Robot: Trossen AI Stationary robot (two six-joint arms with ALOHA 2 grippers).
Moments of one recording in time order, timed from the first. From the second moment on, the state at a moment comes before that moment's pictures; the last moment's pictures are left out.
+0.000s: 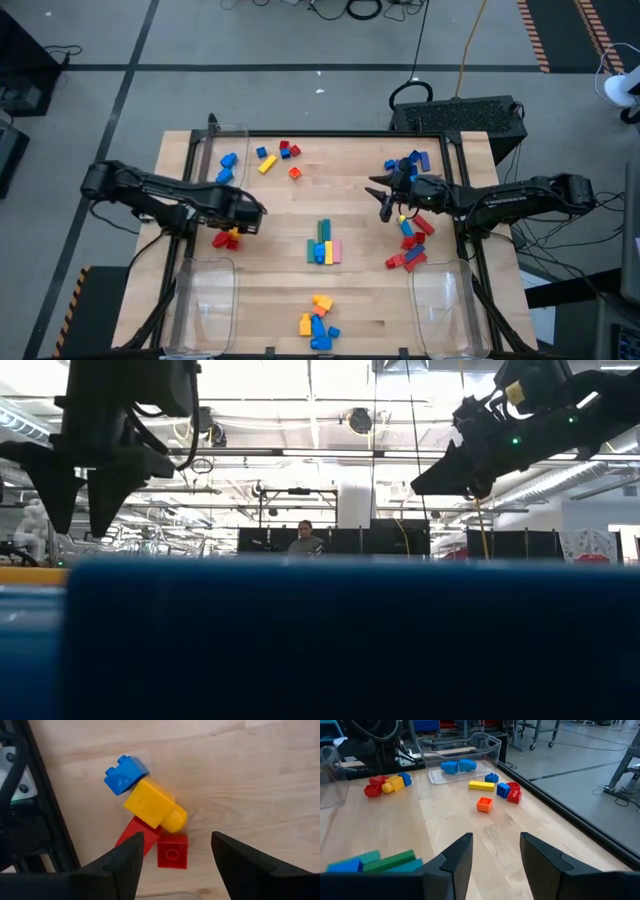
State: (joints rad) left arm -0.07 1.31 0.85 -1.18 -0.02 -1.49; right arm -0.13 1.06 0.36 0.42 0.28 0.11
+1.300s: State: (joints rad) left arm 0.01 1.39 0.75 -0.86 0.07 -1.15; right arm -0.10 1.06 0.36 0.41 0.28 0.11
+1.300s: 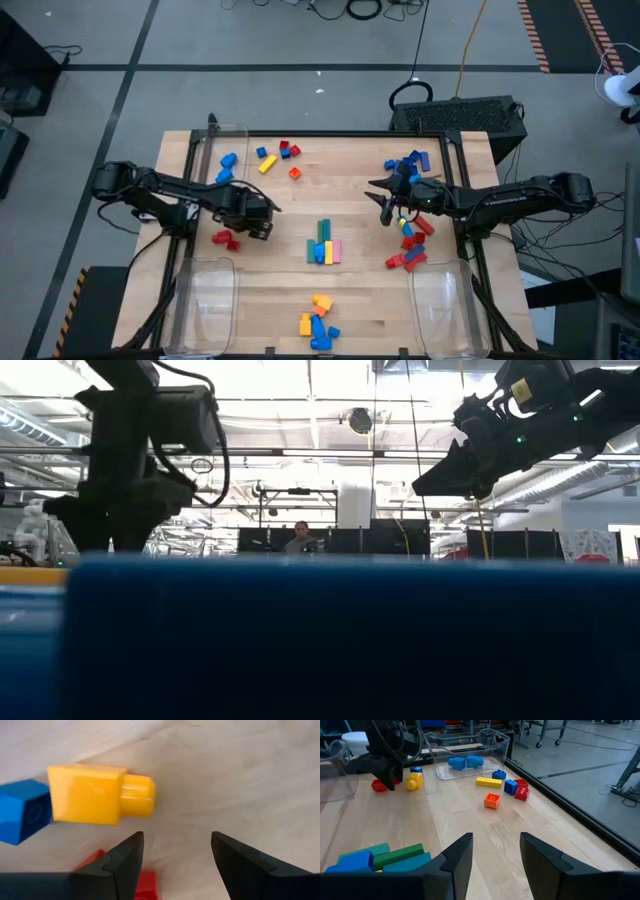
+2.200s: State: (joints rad) left arm -0.01 1.39 0.85 -1.07 -0.19 -0.11; right arm -0.10 1.06 0.36 0.41 0.28 0.11
